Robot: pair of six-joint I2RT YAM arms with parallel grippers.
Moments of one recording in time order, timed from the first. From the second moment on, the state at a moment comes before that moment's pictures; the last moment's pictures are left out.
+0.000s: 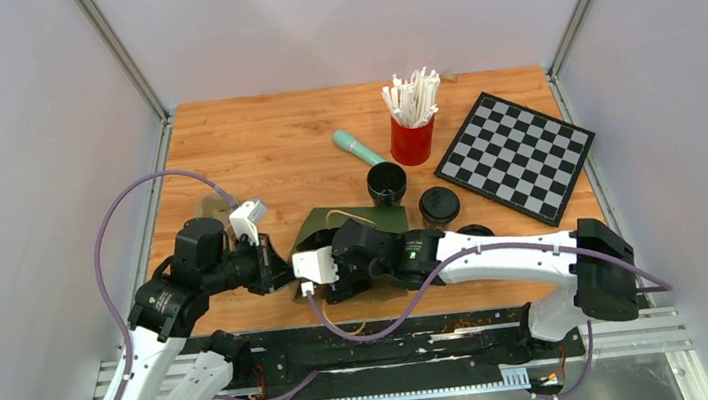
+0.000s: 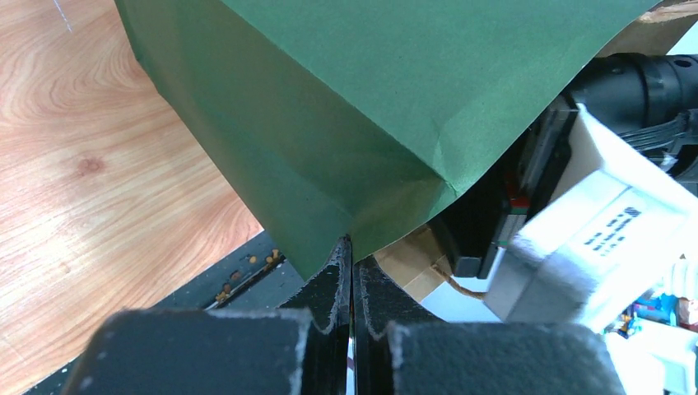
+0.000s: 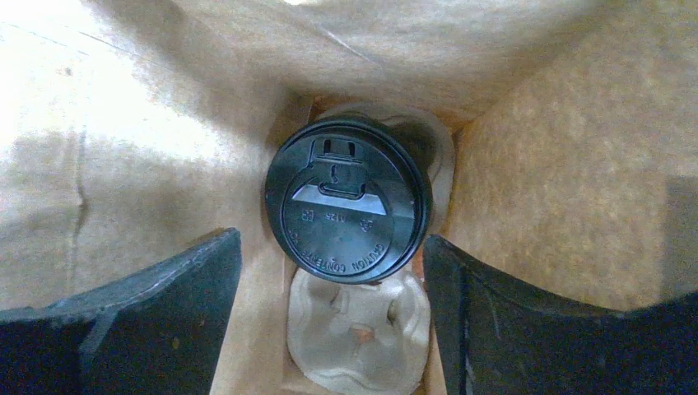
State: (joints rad) left arm -0.44 0.63 0.85 -0.91 0.50 -0.41; right arm 1.25 1.50 1.12 -0.32 0.17 -0.64
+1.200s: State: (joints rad) left arm -0.44 0.64 0.86 -0.92 0.51 -0.42; right arm 1.24 1.53 1.04 -0.15 0.12 -0.66
